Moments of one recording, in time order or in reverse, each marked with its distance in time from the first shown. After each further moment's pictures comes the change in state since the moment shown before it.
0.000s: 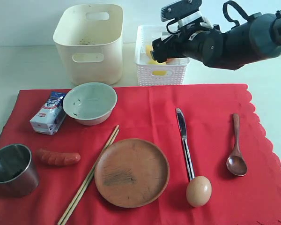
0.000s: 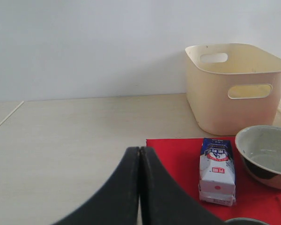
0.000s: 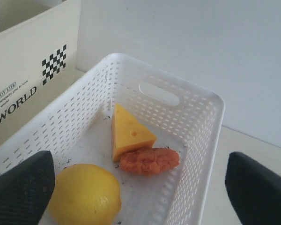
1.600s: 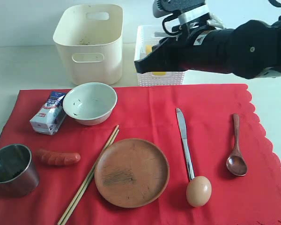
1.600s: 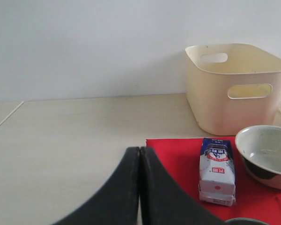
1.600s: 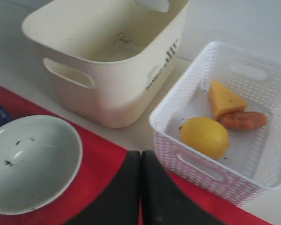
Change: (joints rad) left arm 0.000 0.000 0.000 0.000 0.000 0.000; right arm 0.198 -0.429 0.301 0.000 0.213 0.164
